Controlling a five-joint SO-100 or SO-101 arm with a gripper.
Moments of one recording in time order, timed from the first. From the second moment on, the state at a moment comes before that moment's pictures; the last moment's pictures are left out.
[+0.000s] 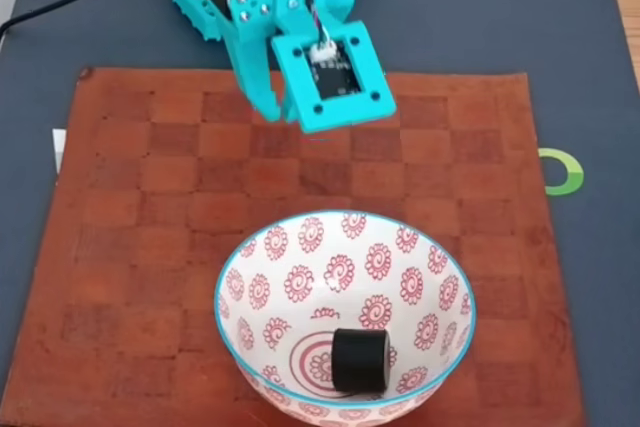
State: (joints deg) arm -3.9 97.8 93.0 91.4 71.2
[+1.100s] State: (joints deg) arm -6.0 163.4 158.4 70.8 88.6
